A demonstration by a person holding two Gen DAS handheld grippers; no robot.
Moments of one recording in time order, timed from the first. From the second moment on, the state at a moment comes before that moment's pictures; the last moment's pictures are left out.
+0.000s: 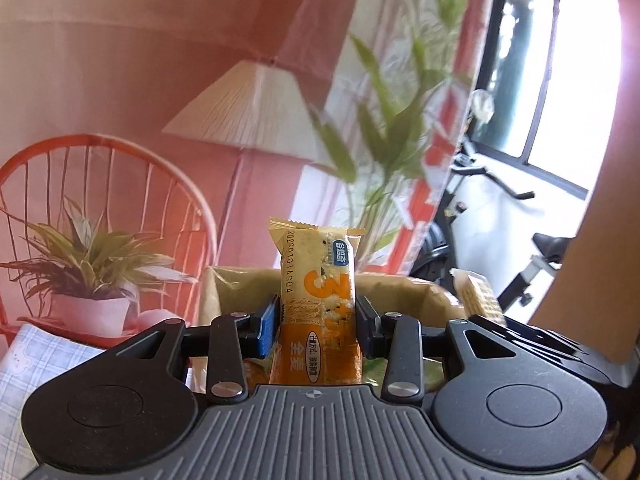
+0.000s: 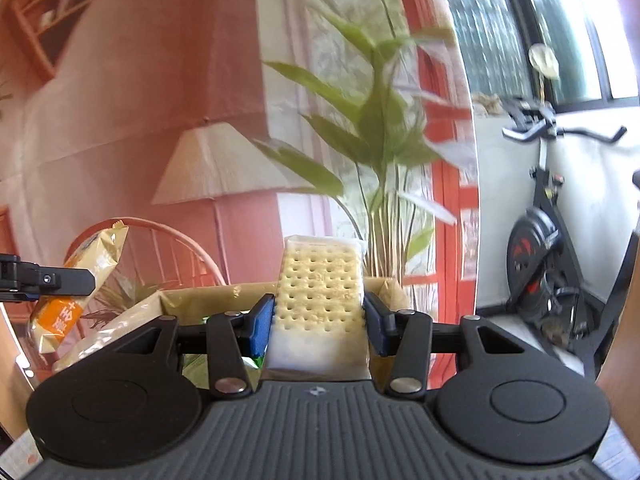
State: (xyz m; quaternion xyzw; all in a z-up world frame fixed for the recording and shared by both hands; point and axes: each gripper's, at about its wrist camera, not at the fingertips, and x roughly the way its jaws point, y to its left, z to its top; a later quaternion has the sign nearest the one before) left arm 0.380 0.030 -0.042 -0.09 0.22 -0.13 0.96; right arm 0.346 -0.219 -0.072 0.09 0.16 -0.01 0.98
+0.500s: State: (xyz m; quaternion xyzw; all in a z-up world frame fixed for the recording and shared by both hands) left arm 0.408 0.024 -0.073 -0.05 0.26 -0.12 0.96; right arm 0.353 -0.227 -0.105 0.12 0.18 -0.04 0.97
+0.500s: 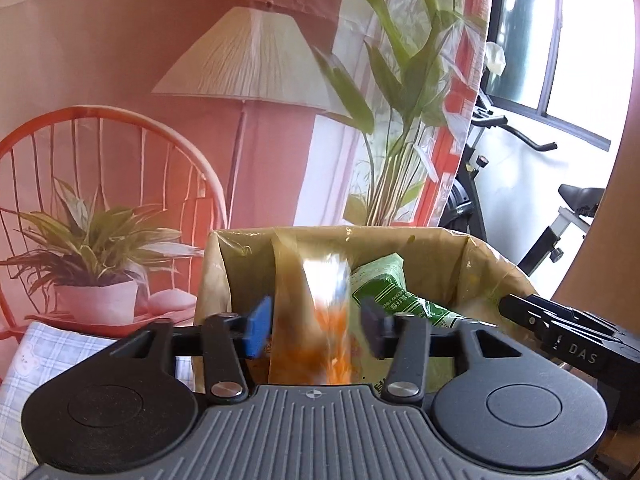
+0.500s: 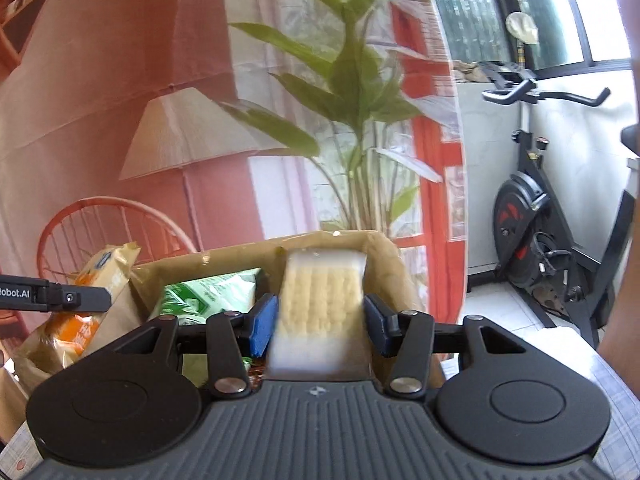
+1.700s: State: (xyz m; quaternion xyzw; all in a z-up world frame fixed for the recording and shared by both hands) left arm 0.270 0.100 -0.172 -0.08 0.37 -0.14 0.92; right arm 0.214 -0.134 -0.185 0.12 0.26 0.01 0.96
